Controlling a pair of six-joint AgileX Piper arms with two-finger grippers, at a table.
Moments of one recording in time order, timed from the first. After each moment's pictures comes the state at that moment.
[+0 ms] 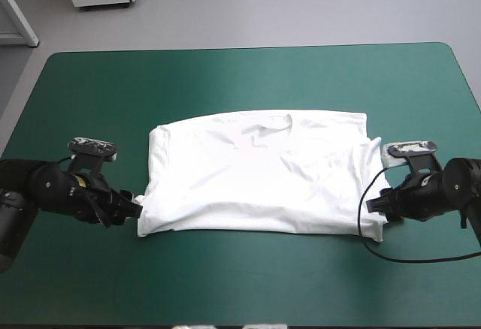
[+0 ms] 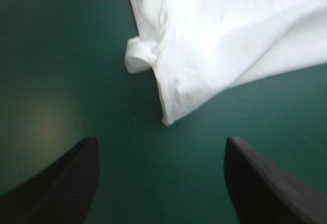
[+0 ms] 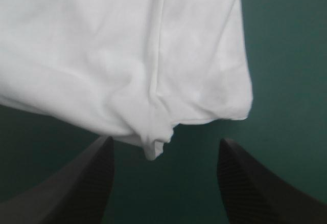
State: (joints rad) left arm -0.17 1.05 -1.03 -0.10 1.24 0.11; right arm 0.02 1.11 -0.93 0.16 1.09 -0.19
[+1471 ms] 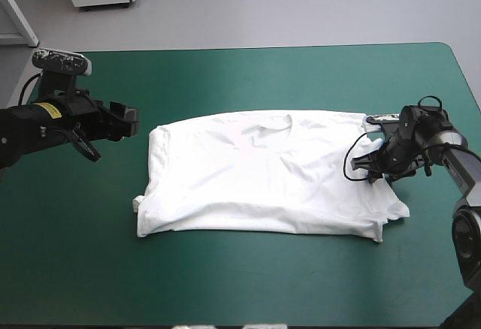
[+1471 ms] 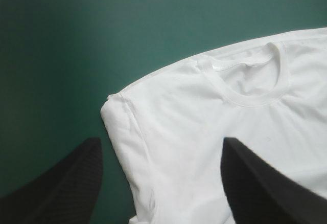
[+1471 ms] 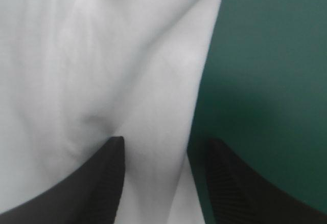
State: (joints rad) left arm -0.17 1.16 -1.48 -0.18 1.08 0.14; right arm 0.02 1.73 -1.21 0.08 0.96 -0.12
